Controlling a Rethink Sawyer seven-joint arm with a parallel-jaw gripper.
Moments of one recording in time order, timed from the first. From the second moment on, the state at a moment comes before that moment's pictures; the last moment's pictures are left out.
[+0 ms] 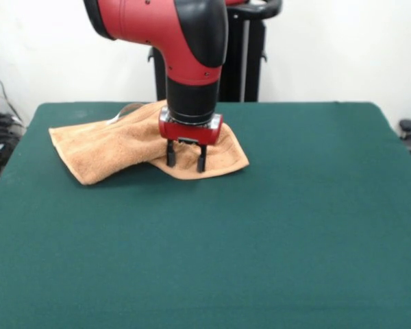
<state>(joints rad) -0.29 -0.44 -0.06 1.79 -0.11 0.23 1.70</state>
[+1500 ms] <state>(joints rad) -0.30 -0.44 -0.06 1.78 -0.12 0.23 1.70</state>
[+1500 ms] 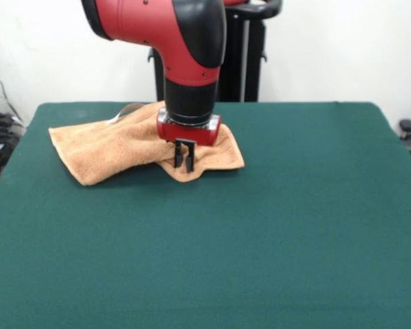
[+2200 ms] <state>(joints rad) -0.31 -0.44 -0.04 1.77 -0.12 0.26 1.70</state>
